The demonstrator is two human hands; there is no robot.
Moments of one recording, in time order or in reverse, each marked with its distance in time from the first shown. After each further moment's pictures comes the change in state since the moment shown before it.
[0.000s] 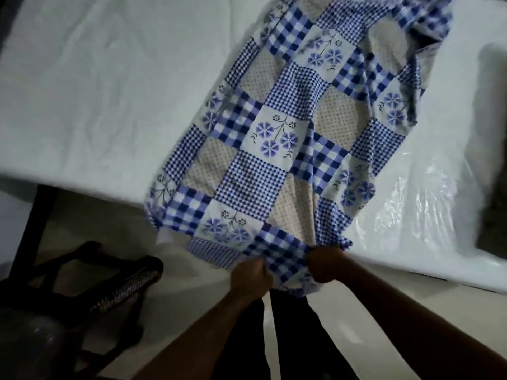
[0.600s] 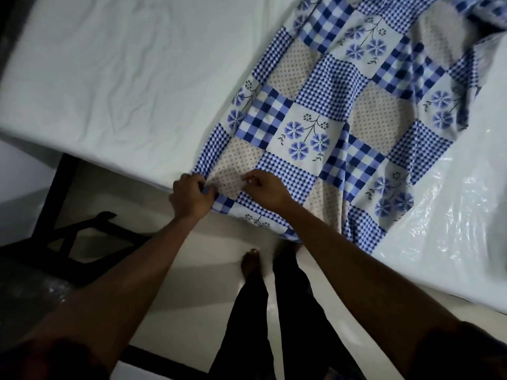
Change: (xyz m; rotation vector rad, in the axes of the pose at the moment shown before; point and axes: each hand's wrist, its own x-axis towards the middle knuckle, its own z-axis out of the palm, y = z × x) left_hand 0.062 -0.096 -0.153 -0.100 0.655 -0.212; right_hand 0.070 -0.061 -0.160 1.109 0.569 -0.121
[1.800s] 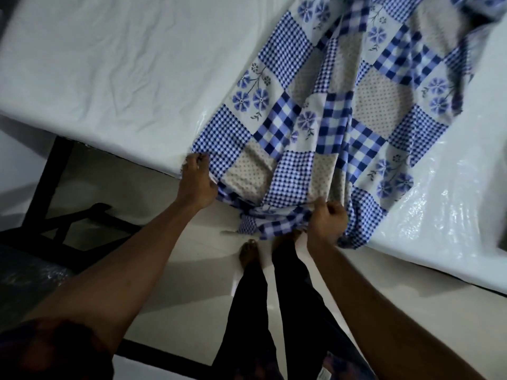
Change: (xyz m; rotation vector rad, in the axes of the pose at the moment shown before) left_hand -0.006 -0.029 0.006 0.053 -0.142 0.266; right_hand -0.106 0.069 0.036 0.511 1.083 0.490
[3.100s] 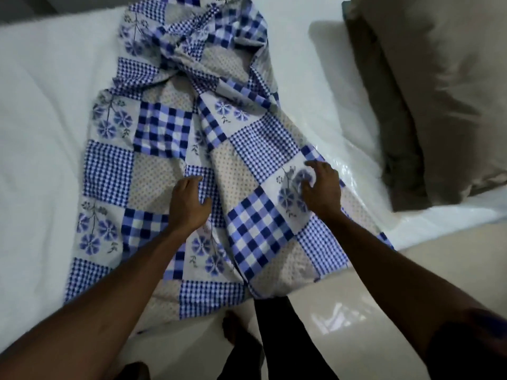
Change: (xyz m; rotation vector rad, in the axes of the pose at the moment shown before) left_hand 0.138 0.338 0.066 0.084 -0.128 0.412; right_hand 0.310 -0.015 -0.161 -0.369 0.059 -0.436
